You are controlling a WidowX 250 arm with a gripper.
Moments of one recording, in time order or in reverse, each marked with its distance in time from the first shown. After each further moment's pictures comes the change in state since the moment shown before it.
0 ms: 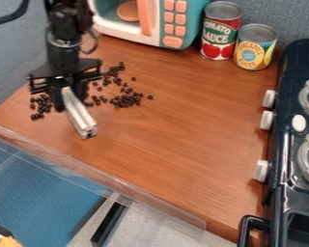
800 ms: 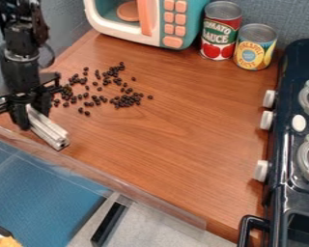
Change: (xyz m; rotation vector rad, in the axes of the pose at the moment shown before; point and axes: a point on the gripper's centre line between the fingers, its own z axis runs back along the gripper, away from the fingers) arm 0.003 0.045 -0.020 0.079 0.113 0.252
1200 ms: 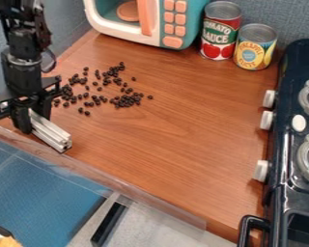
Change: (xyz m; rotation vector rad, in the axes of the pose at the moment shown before) arm 0.000 -0.002 -0.013 0.040 0.014 0.026
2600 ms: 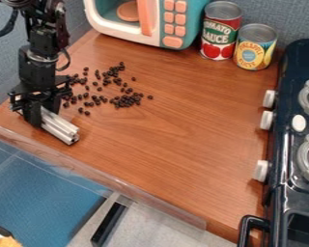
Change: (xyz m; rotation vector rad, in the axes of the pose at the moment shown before) arm 0.010 -0.029 -0.007 0.050 -0.035 0.016
